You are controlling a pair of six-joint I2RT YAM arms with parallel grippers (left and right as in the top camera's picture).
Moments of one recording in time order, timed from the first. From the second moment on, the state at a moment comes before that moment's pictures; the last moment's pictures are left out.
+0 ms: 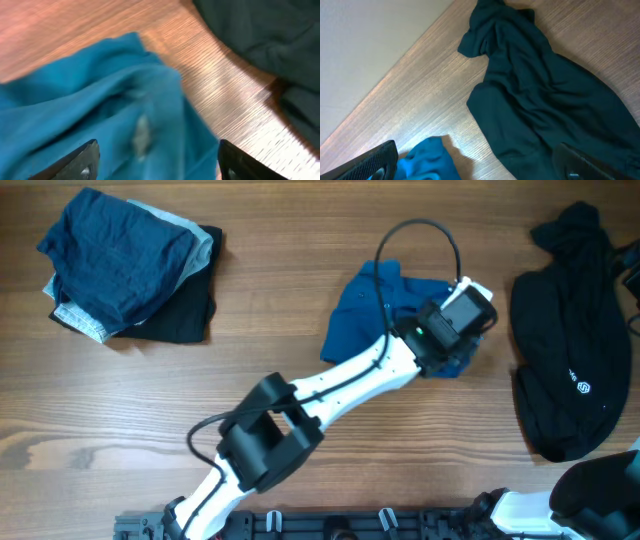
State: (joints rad) left arm -1.00 2.22 1.83 -0.45 -0.17 -0.27; right arm -0.64 1.60 1.59 -0.88 -0.32 0.22
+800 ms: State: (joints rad) left arm -0.96 2.40 1.86 -0.49 -0.38 -0.28; right arm -0.64 1.60 1.59 -0.88 -0.34 0.24
